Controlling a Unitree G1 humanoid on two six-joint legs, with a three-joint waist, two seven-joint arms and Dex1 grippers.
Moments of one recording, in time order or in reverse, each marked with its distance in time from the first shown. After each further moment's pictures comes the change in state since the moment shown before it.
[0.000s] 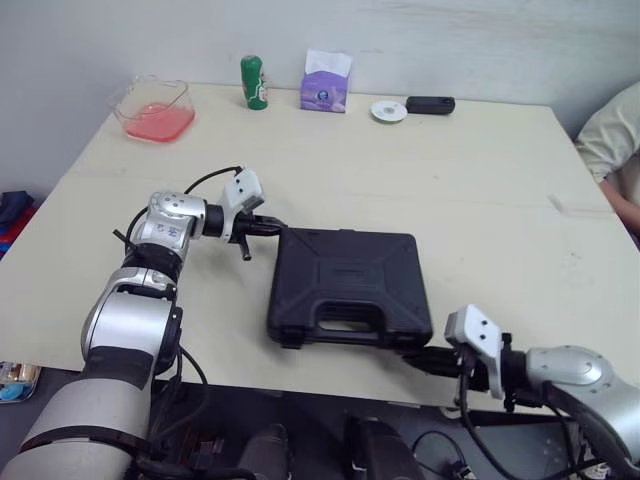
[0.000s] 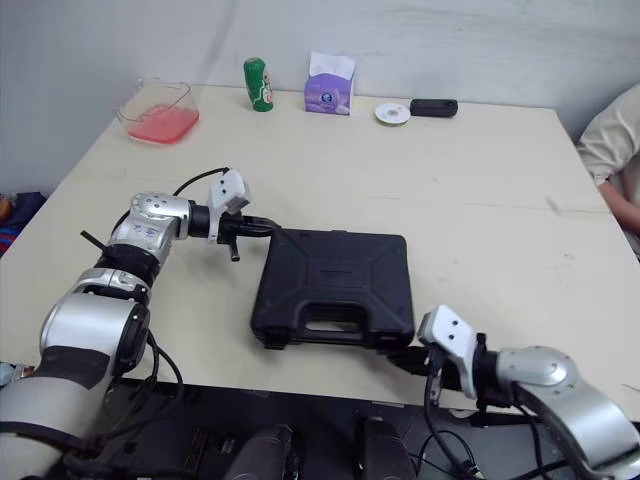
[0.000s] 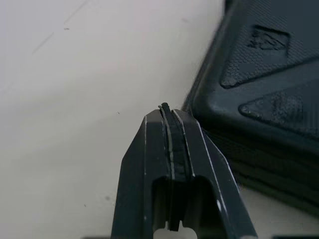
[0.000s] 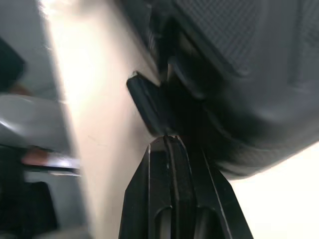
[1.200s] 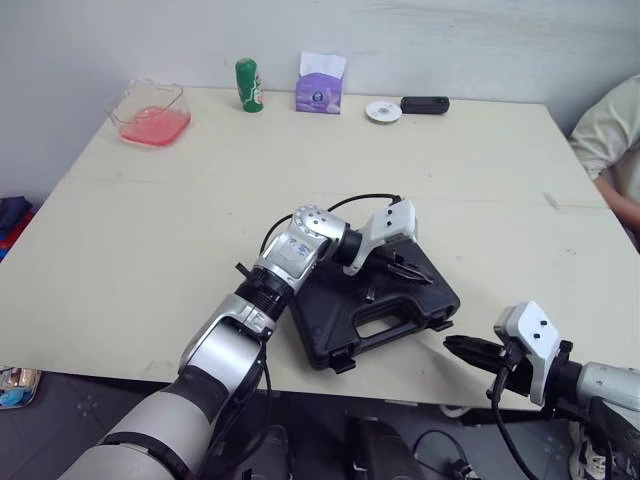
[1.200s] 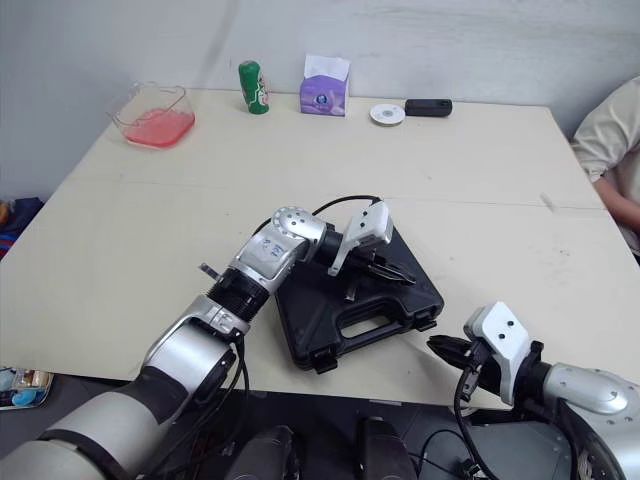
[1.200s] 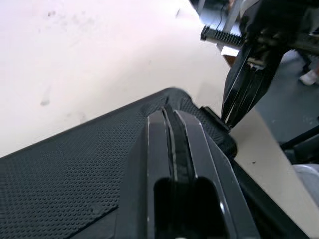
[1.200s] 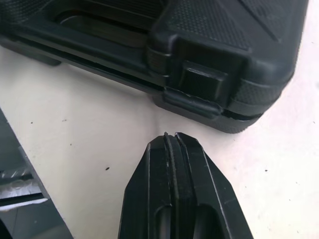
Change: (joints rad) left arm 0.059 -0.449 -0.223 -0.527 -0.084 0.373 0.042; right arm 0.210 0.109 -0.267 -0.148 0.026 0.073 -0.111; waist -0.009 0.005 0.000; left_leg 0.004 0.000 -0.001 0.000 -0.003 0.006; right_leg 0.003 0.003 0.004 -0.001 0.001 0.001
